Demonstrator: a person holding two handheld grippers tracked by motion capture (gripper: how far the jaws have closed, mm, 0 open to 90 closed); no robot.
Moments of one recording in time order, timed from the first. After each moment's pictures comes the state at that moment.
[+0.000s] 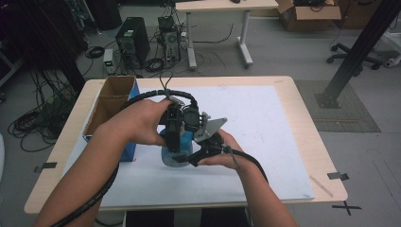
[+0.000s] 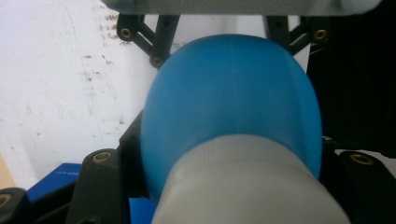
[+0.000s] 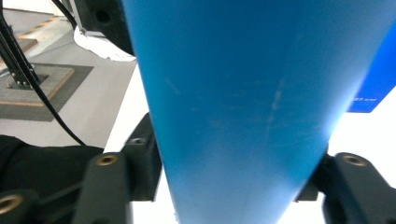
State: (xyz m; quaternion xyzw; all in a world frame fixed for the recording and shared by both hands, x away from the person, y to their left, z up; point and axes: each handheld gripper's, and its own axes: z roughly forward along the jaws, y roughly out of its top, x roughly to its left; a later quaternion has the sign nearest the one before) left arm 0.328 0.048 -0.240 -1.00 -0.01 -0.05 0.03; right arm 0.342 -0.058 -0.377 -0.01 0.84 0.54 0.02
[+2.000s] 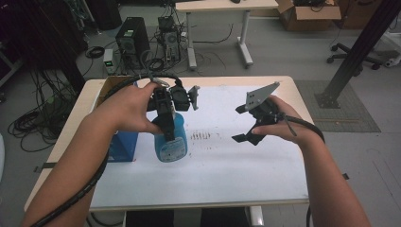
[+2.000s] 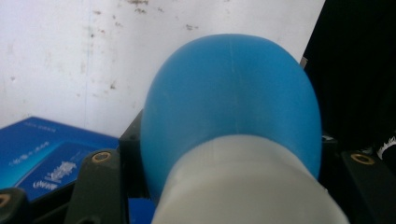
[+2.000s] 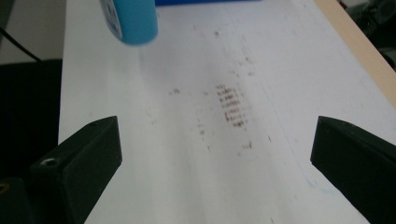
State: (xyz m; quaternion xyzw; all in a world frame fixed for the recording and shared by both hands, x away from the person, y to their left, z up) left arm 0.354 0.077 -0.207 -0.99 -0.16 -0.01 0.02; right arm 0.377 -0.193 -0.286 0.08 0.93 0.36 0.08
